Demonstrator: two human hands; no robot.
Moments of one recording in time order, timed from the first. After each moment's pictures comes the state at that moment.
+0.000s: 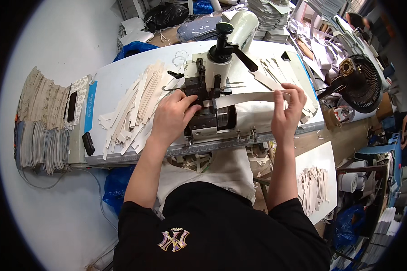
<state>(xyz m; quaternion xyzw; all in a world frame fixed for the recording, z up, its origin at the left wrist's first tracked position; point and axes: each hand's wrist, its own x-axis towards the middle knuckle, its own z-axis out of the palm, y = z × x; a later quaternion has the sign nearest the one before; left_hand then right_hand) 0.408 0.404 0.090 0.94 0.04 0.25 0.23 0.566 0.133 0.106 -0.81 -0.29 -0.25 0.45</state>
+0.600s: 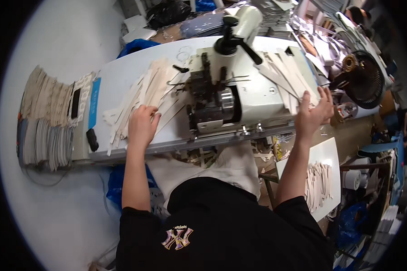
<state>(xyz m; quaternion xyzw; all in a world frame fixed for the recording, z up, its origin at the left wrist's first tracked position) 0.330 0.482 0.040 0.95 0.23 0.16 0.15 0.581 0.089 0.102 -0.88 -0.06 -0.38 0.27</state>
